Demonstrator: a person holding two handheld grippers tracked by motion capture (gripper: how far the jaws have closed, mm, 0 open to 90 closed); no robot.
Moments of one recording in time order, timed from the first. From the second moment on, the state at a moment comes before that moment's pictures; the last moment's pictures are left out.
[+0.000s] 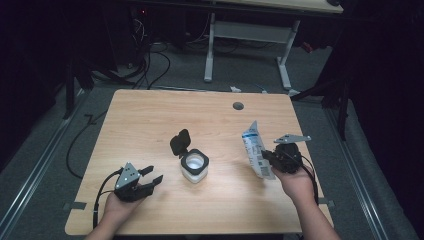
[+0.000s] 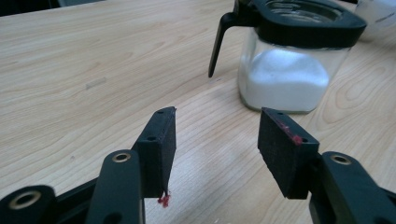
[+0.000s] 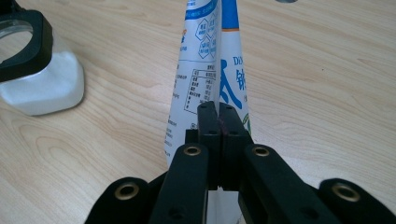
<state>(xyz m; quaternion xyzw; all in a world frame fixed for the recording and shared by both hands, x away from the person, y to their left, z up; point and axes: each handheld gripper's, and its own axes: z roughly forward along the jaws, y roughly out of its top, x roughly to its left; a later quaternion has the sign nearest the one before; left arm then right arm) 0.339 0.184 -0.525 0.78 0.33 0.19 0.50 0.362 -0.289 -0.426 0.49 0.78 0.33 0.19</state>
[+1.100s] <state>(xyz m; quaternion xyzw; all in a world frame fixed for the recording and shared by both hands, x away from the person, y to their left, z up) 0.335 0.177 -0.521 0.78 0.33 0.21 0.49 0.351 -0.306 -0.471 0.46 0.71 0.48 0.25</state>
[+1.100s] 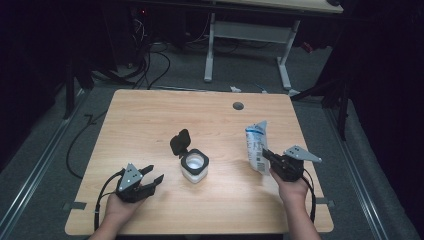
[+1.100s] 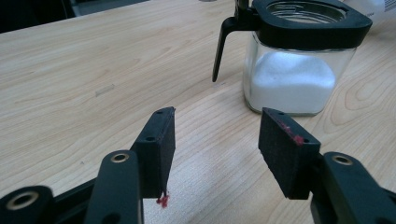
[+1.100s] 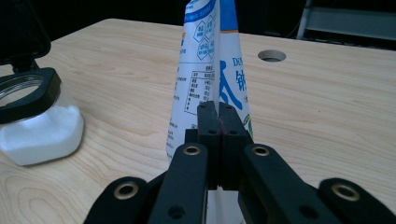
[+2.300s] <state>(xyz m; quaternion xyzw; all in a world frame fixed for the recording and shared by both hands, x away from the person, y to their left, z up) 0.338 0.179 -0.523 0.78 0.34 0.20 0.49 0.358 -0.305 -0.492 0.47 0.69 0.49 0.27</state>
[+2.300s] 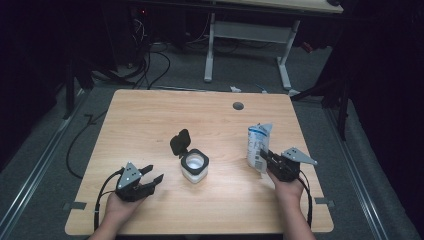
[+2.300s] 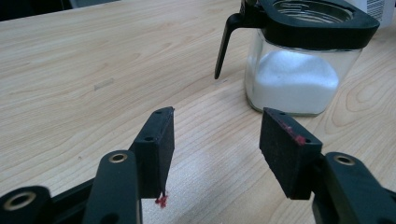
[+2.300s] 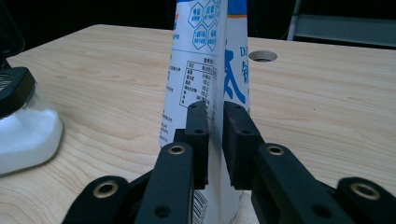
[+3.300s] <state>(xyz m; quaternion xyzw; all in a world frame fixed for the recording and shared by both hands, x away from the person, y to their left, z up) 0.341 0.182 -0.524 0.78 0.36 0.18 0.48 0.347 -0.301 -0.485 0.47 0.71 0.45 0.27</state>
